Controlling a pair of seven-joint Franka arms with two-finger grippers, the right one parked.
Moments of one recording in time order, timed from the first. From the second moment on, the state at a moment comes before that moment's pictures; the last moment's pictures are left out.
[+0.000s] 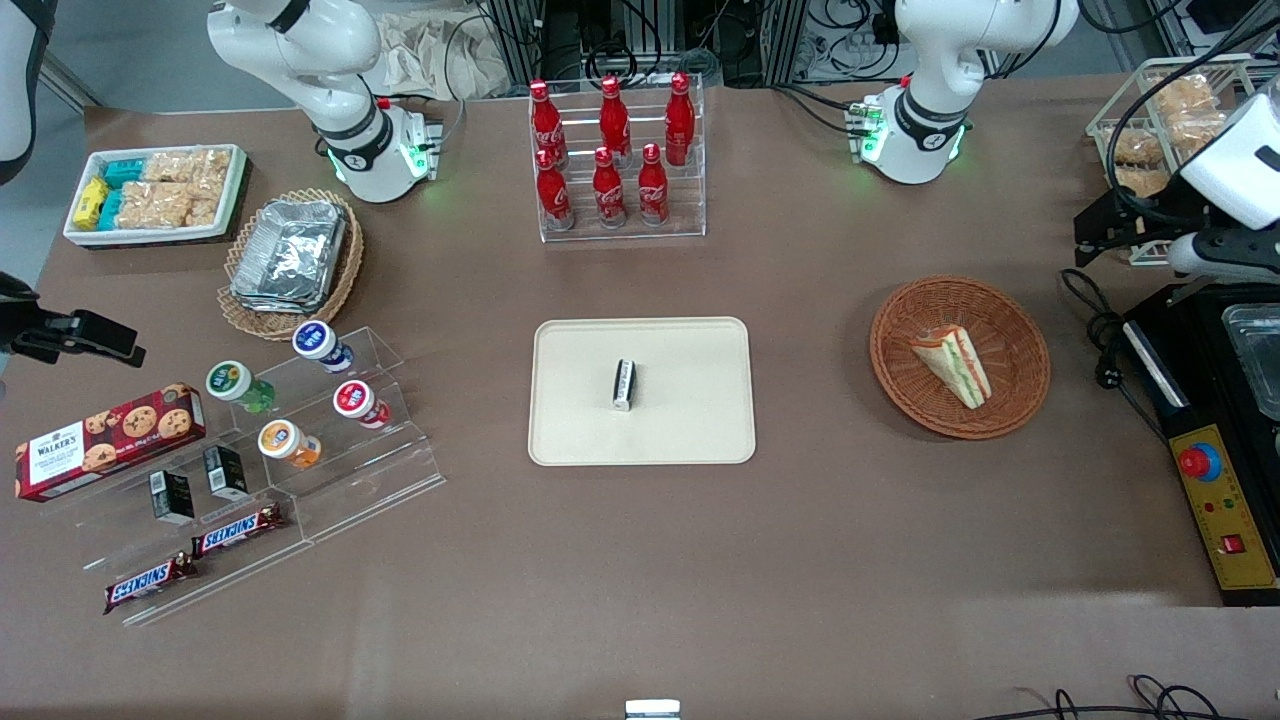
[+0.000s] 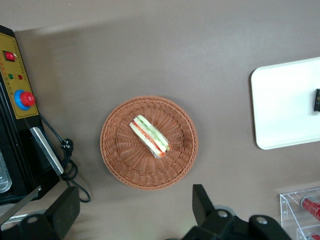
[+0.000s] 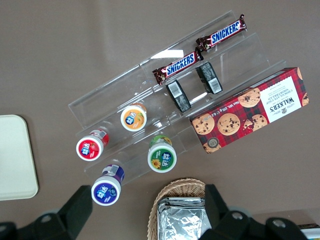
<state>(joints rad) -0.20 -0.05 0.13 -1.57 0.00 1.52 0.09</state>
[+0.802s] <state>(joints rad) -0.20 -0.09 0.10 -1.87 0.00 1.76 -0.43</state>
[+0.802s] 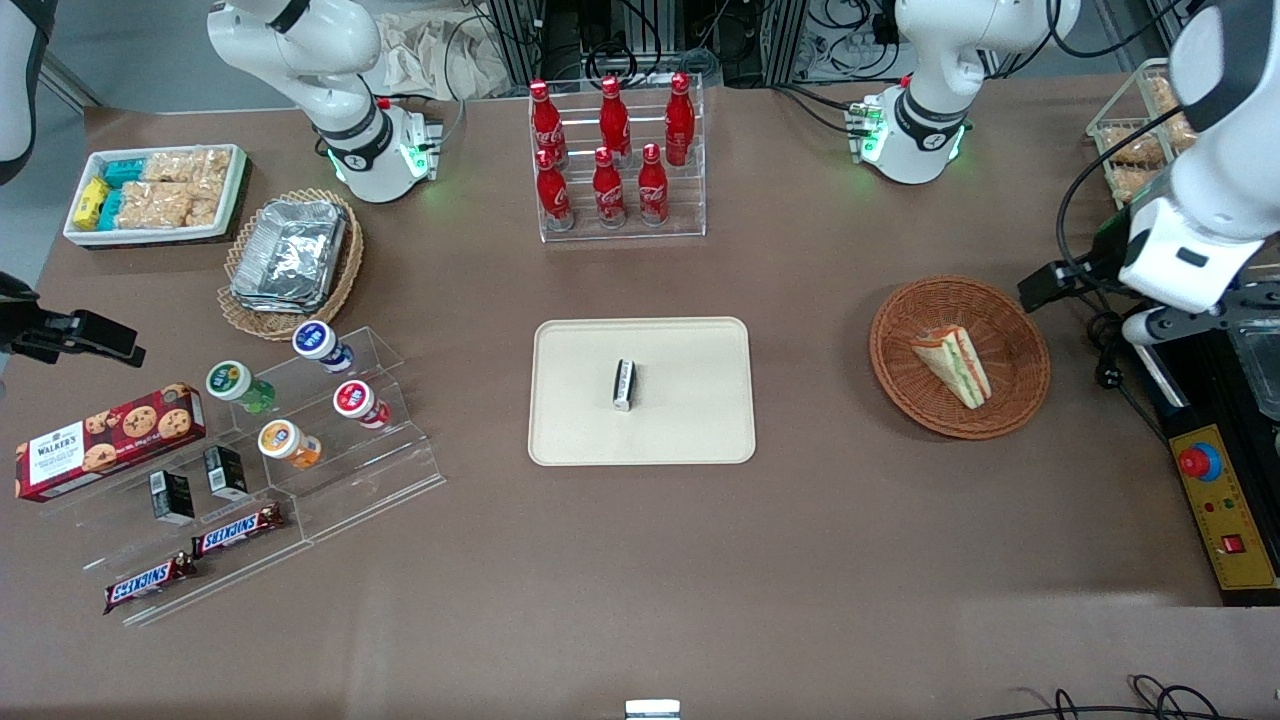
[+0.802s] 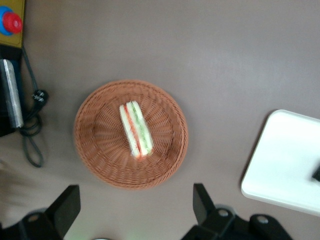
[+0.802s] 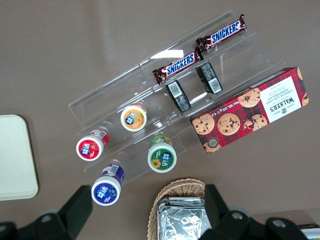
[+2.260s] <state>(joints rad) -0.19 -0.06 0.11 -2.64 0.09 2.69 -0.75</state>
